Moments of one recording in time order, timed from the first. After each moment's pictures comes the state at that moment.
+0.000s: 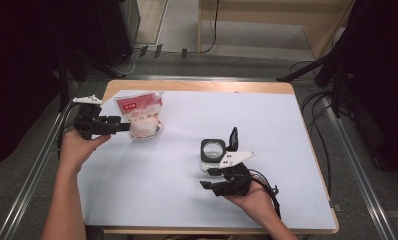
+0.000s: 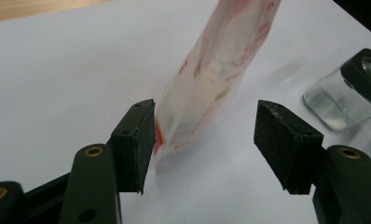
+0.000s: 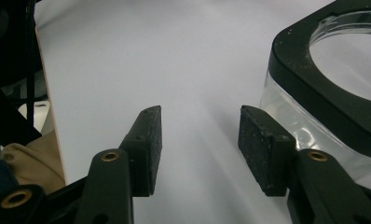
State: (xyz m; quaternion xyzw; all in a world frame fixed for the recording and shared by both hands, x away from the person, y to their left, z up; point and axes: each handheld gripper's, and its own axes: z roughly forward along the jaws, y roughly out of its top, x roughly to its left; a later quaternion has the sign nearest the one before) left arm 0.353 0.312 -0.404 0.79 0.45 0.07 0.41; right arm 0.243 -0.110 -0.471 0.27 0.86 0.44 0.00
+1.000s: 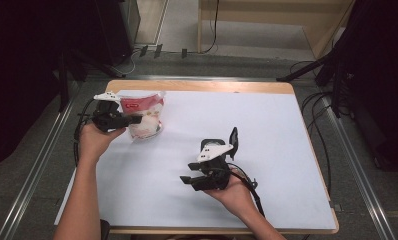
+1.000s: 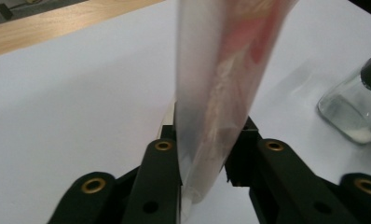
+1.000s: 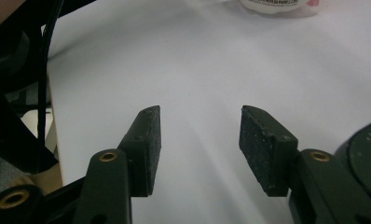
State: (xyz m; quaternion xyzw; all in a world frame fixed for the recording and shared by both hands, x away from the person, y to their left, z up) left arm 0.376 0.284 -0.417 0.81 0.42 0.08 0.41; right arm 0.256 -0.057 -0.462 0.25 0.85 0.45 0.00
